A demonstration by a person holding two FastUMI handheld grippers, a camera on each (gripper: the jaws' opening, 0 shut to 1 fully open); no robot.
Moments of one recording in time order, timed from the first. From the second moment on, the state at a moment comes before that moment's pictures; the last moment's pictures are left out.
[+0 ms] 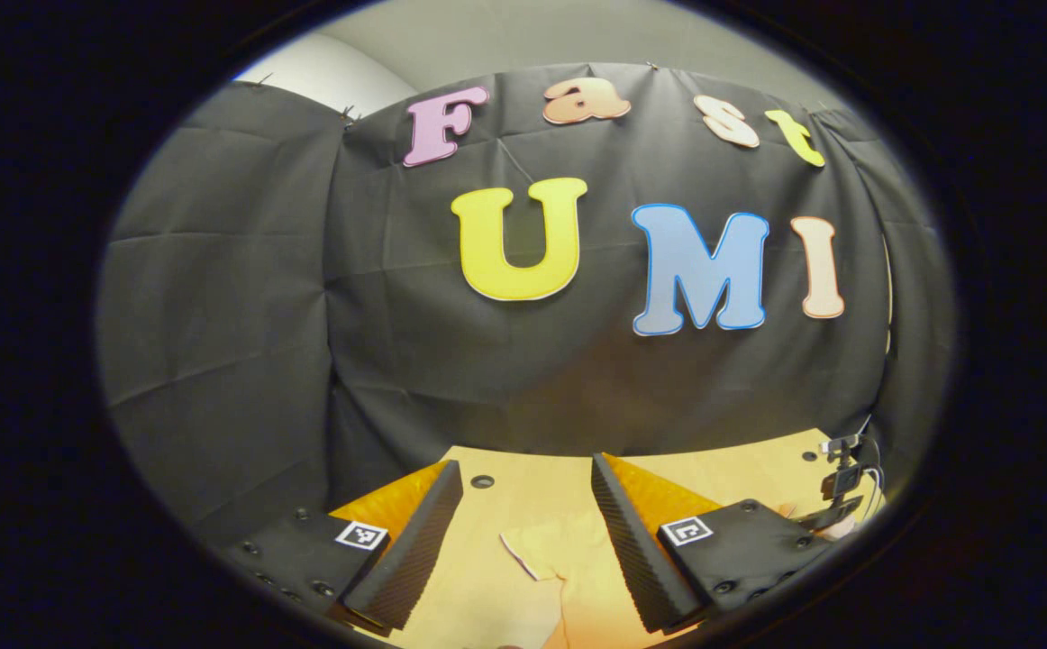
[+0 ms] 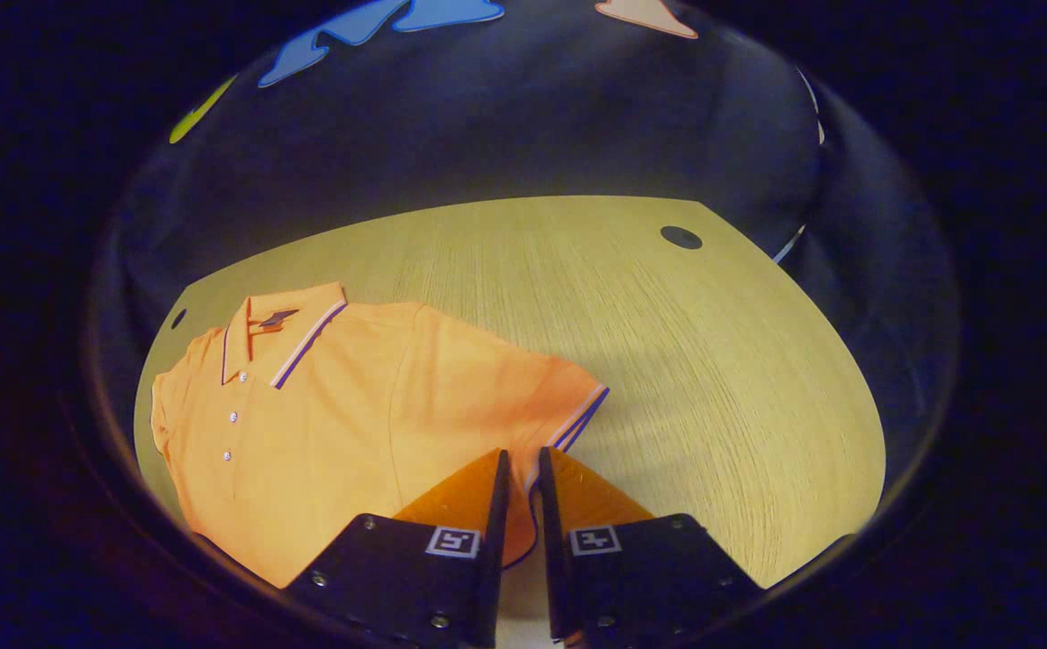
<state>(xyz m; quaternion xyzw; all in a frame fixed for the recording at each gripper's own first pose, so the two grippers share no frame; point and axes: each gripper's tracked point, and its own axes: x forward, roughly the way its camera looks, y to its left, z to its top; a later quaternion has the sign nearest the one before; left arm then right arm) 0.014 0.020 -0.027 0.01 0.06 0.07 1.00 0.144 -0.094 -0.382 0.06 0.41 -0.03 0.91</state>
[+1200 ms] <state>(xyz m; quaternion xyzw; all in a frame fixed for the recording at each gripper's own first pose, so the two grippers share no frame) -0.003 0.063 -0.031 0.00 0.06 0.11 0.99 0.169 0.123 -0.296 -0.01 0.35 0.18 0.92</state>
